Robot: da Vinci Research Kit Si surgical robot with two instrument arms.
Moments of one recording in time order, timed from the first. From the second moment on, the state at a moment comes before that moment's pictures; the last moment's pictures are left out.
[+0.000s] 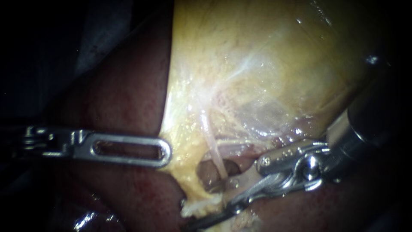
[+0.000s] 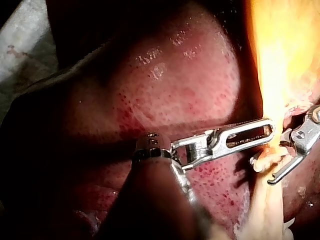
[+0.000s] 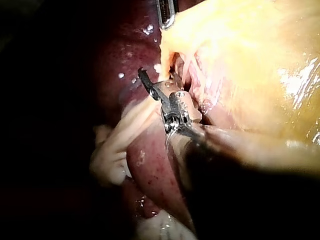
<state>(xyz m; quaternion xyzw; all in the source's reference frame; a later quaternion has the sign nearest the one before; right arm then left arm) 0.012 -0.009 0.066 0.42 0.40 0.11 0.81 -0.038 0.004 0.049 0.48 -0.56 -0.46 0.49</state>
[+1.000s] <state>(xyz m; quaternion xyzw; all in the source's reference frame) 0.004 -0.002 0.061 0.38 0.43 0.13 0.81 -0.038 0.004 0.050 0.48 -0.56 -0.46 0.49</state>
